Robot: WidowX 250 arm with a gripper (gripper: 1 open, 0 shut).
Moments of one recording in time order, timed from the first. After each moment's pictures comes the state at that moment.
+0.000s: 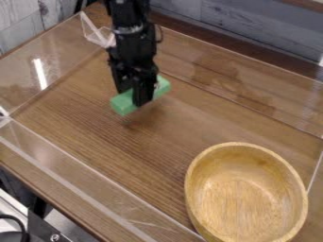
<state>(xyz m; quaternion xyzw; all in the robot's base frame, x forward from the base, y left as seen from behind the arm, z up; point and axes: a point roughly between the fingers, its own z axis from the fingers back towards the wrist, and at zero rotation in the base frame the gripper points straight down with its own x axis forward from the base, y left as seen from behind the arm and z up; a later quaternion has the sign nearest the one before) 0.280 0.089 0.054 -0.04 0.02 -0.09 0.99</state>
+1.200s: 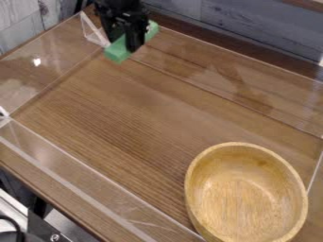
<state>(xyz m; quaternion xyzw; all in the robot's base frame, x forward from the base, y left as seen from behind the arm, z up) 0.324 0.139 0.091 -0.02 -0.07 -0.01 1.00</state>
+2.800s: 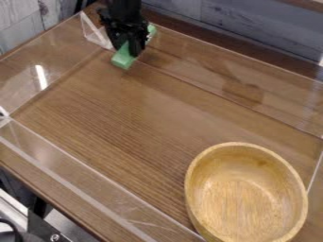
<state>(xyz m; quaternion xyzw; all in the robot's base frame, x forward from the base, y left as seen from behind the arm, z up) 0.367 0.164 0.053 -0.02 -0.09 -0.01 1.00</state>
